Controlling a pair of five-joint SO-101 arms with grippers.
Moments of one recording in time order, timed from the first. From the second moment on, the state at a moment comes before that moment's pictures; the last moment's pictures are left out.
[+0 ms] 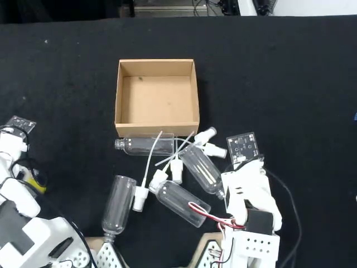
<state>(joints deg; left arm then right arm) -54.9 -8.9 39.3 55.5 -69.1 9.6 -103.0 96.7 63.6 19.6</state>
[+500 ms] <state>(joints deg) -56.0 -10.3 45.2 51.4 -69.1 9.6 -103.0 96.7 63.6 19.6</state>
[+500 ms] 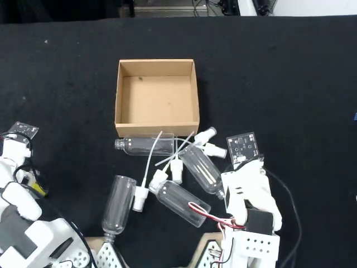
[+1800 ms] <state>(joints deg) -18.0 -40.7 62.5 31.8 -9.5 9.6 -103.0 96.7 63.6 19.6</state>
